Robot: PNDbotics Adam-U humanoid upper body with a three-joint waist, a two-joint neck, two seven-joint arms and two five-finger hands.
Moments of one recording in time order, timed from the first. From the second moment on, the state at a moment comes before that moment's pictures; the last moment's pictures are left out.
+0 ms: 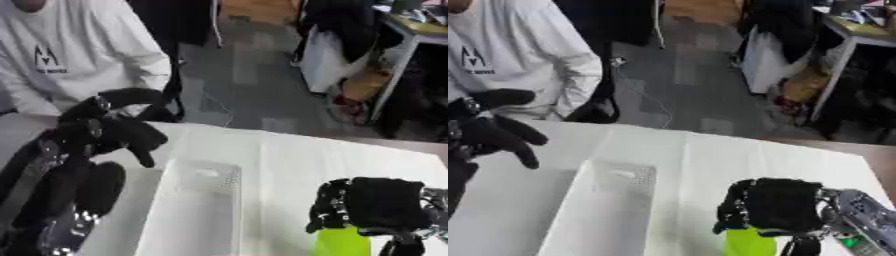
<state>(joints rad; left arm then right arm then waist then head) -0.66 0.40 -0.22 -1.99 -0.02 -0.19 -0.02 -0.67 -0.88 0.30 -1.72 0.84 -0.59 0.46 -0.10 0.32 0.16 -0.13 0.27</state>
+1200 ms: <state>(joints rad) -0.66 0.40 -0.22 -1.99 -0.02 -0.19 -0.03 -0.60 -0.80 0.31 -1.57 0.42 -0.71 0.38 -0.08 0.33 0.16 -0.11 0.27</state>
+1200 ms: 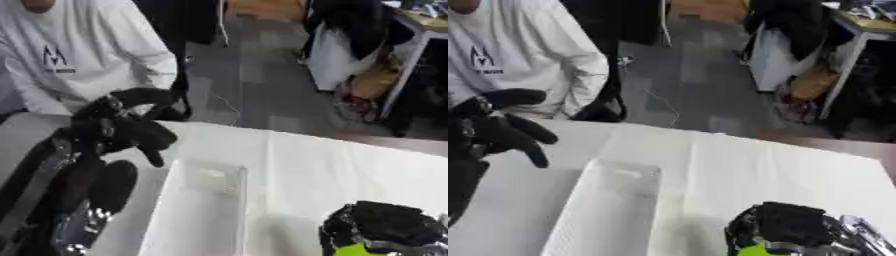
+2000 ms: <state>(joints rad) -0.65 0.40 -0.22 -1.99 -0.02 -0.20 -0.02 -0.59 -0.85 0.26 -1.71 0.34 -0.60 0.08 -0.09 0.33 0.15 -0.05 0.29</state>
